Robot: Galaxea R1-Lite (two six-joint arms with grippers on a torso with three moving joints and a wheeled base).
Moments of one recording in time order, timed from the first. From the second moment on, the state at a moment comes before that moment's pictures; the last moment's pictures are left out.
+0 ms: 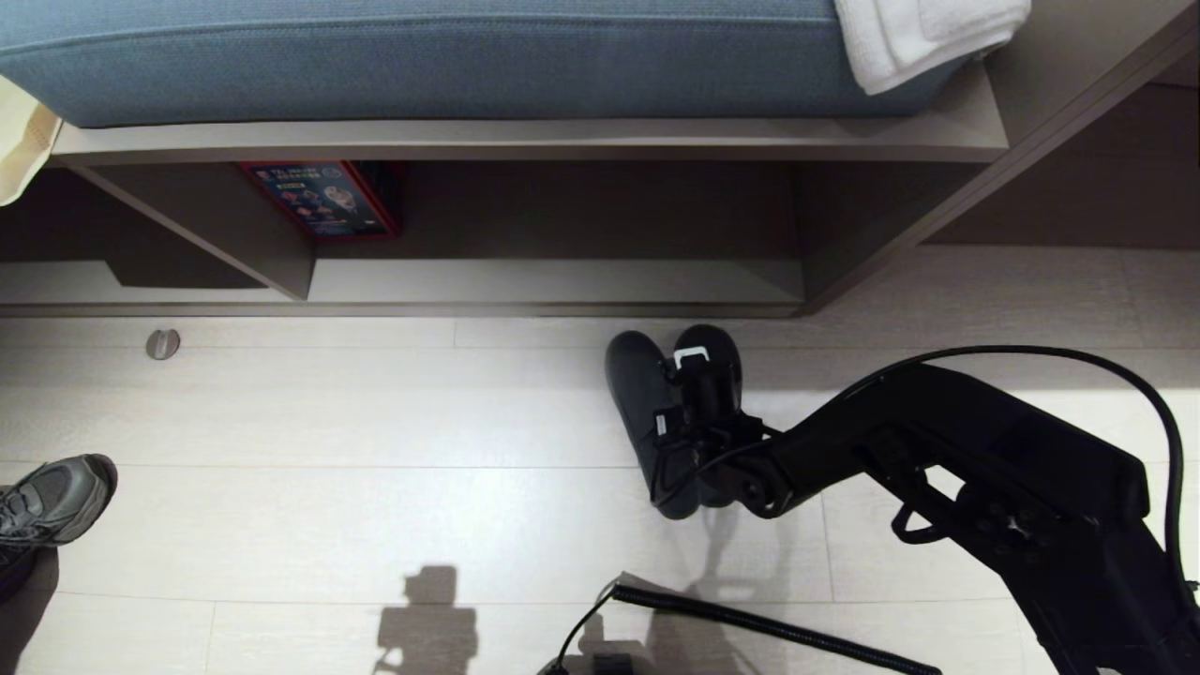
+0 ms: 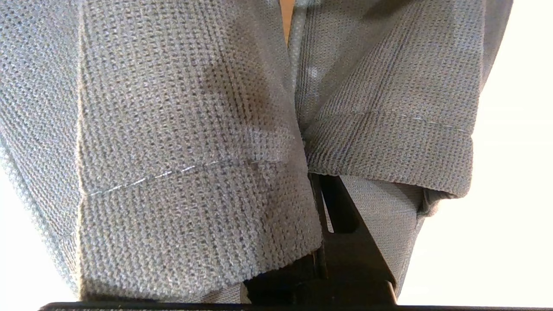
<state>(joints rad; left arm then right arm) 0.00 0.00 0.00 -0.02 0.00 -0.02 0.51 2.47 -1.47 -0.65 -0.48 0.04</state>
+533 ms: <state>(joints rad) 0.00 0.00 0.00 -0.02 0.00 -0.02 0.55 2.26 -1.31 -0.67 -0.53 0.02</state>
